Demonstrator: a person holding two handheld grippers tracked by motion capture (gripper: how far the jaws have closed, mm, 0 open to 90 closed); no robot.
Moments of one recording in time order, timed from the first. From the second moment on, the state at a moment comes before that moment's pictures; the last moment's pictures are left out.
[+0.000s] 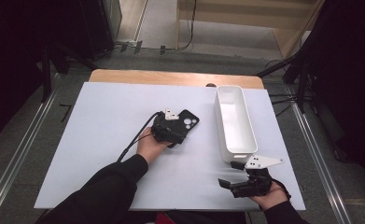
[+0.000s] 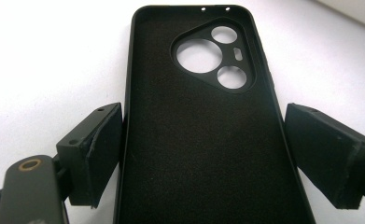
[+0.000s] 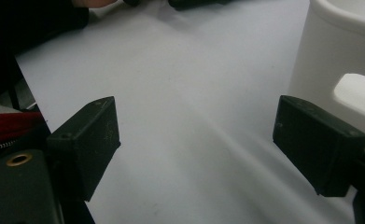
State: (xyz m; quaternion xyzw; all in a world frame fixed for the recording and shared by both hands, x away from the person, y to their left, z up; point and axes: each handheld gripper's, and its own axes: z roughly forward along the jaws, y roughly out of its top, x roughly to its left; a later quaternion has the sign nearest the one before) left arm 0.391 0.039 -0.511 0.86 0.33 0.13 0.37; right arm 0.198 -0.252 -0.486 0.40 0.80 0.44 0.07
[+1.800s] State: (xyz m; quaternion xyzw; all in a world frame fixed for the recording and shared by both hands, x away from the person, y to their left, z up) left arm 0.343 0.099 -0.454 0.80 0.35 0.11 0.47; right arm 0.207 -0.239 -0.477 0.36 0.81 0.46 0.06
